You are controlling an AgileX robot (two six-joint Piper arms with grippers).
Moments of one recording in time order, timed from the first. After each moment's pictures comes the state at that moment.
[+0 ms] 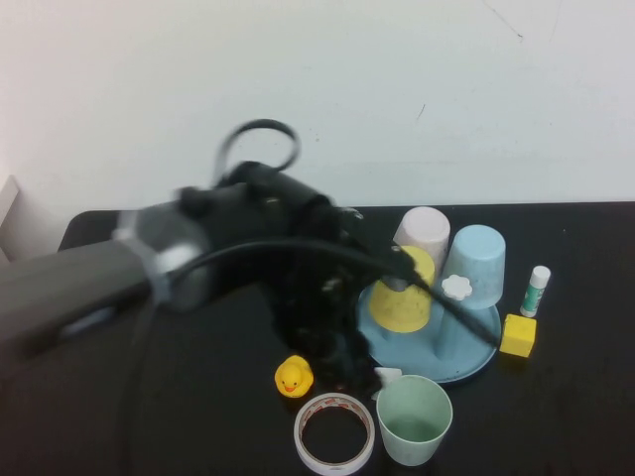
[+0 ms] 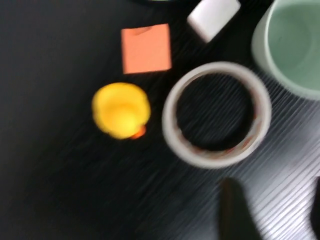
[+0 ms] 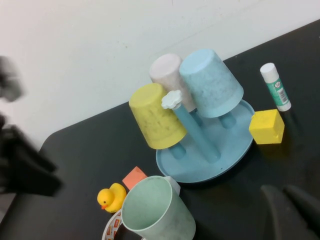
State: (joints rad) right arm -0.01 -0.01 0.03 0.73 0.45 -0.18; left arm -0.76 1.84 -1.40 -0.01 0.94 0.17
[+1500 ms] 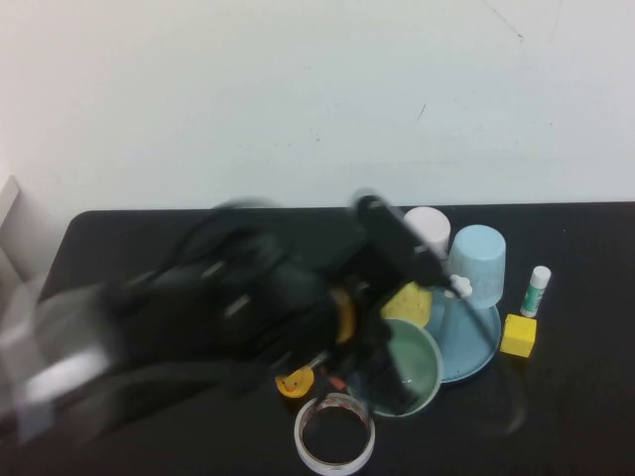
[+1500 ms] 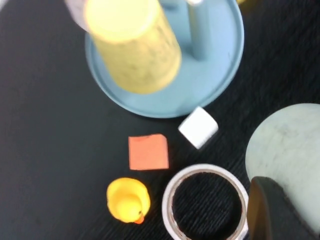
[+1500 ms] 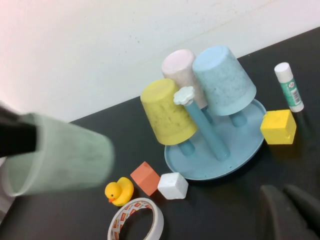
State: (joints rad) right arm -0.01 -0.01 0.03 0.80 0.47 -0.27; left arm -0.91 1.62 -1.18 0.22 0.55 -0.12
